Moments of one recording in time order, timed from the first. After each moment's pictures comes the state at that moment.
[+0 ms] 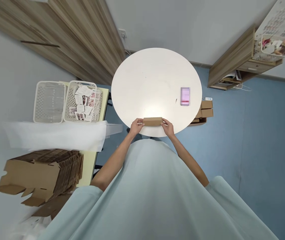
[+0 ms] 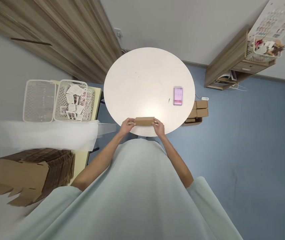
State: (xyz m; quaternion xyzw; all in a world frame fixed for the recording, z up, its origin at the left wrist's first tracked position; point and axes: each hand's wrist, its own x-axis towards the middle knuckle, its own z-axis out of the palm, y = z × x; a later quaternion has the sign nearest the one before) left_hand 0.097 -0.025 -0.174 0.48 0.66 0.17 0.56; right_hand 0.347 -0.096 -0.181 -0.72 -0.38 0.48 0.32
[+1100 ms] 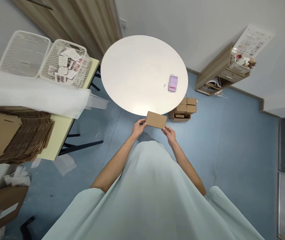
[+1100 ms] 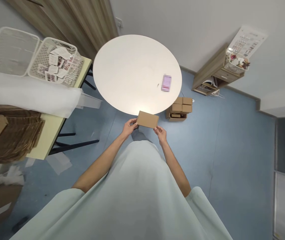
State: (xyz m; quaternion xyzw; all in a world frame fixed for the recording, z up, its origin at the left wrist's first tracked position) left_hand 0.203 -0.239 -0.192 0.37 0.58 0.34 0.64; right_hand 0.447 -0.319 -0.187 -0.68 -0.16 0.54 0.46
